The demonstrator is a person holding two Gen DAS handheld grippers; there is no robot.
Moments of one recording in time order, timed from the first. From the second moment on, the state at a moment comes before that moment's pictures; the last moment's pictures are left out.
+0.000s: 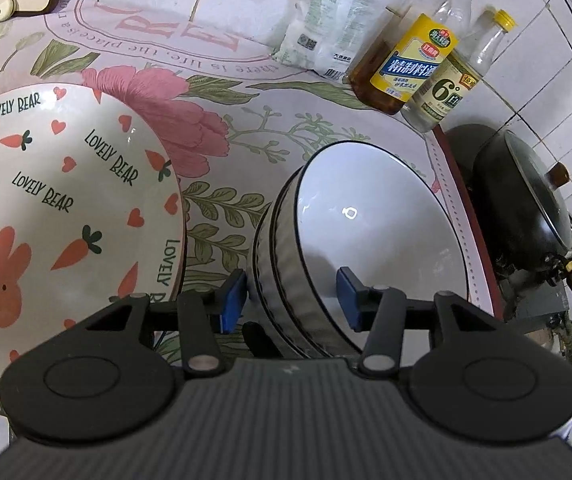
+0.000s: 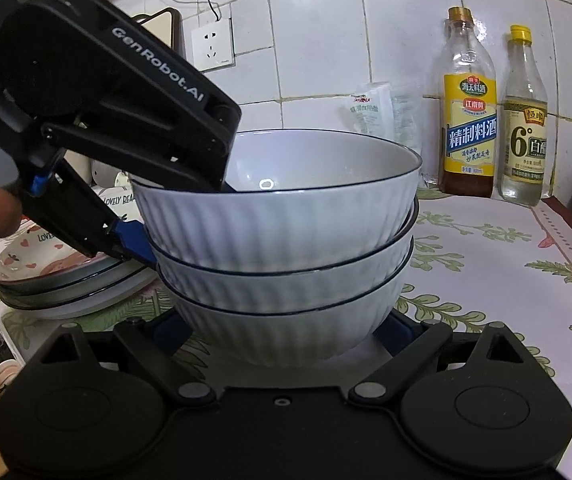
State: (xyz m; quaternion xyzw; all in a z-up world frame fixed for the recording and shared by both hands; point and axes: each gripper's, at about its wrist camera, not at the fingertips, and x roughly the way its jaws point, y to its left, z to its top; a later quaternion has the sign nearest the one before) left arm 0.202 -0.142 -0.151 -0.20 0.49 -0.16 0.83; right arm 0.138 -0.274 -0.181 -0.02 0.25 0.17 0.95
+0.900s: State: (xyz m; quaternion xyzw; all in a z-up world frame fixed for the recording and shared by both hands) left arm 0.175 -0.102 -0.096 -0.21 0.44 -0.17 0.86; right arm 0.126 -0.245 -0.123 -0.05 0.25 0.20 0.95
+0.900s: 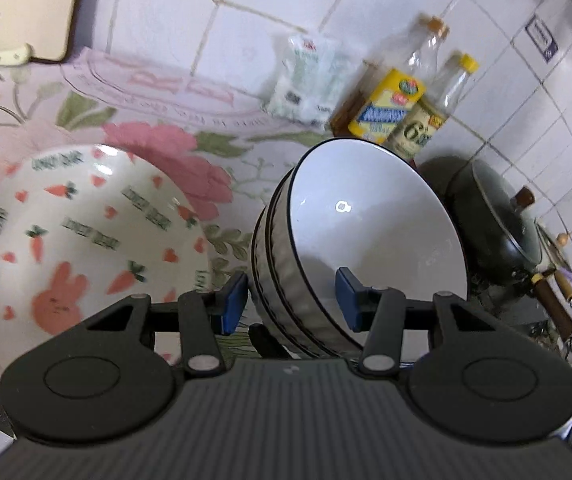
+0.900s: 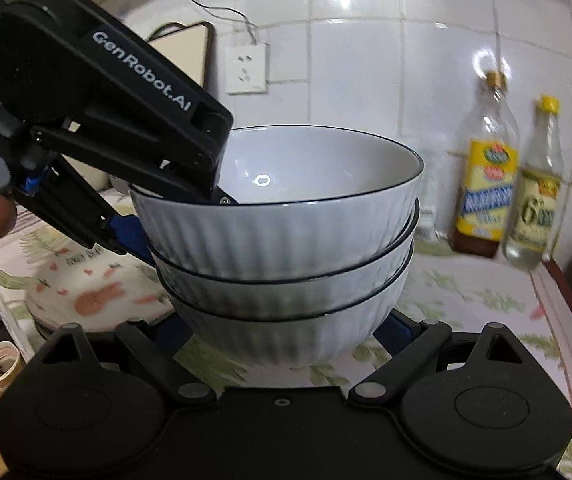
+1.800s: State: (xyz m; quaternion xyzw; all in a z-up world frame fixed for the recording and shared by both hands) left arm 0.176 0.030 -0.090 -0.15 0.44 -0.10 0.88; right arm 0.154 -0.113 -0.123 -0.04 0.27 0.27 0.92
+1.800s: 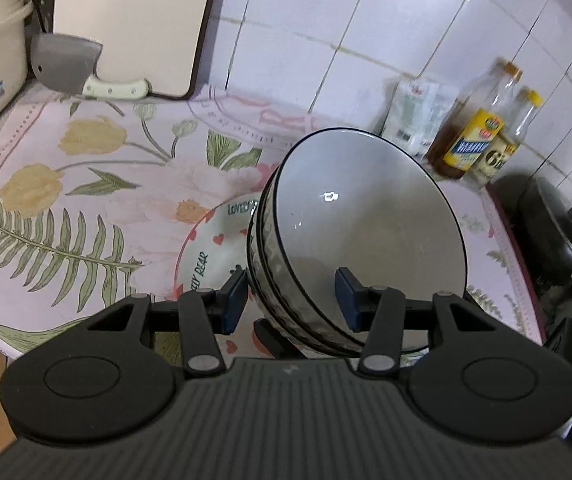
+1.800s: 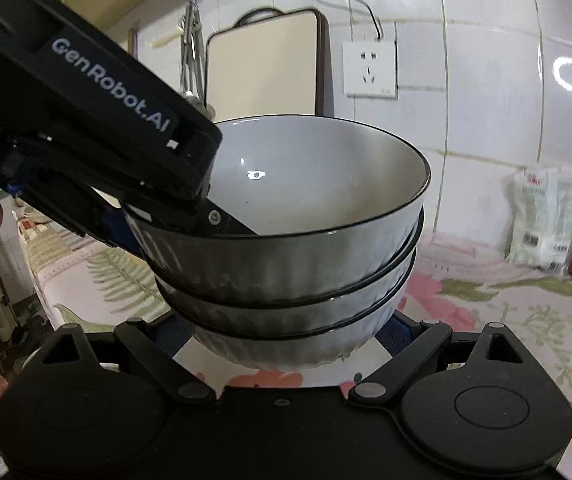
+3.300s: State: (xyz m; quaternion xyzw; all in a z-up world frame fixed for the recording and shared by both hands) left arm 0.133 0.036 -0.054 -0.14 0.43 -0.10 0.88; right arm 0.096 -0.152 -0.065 -0.02 0.35 0.13 0.93
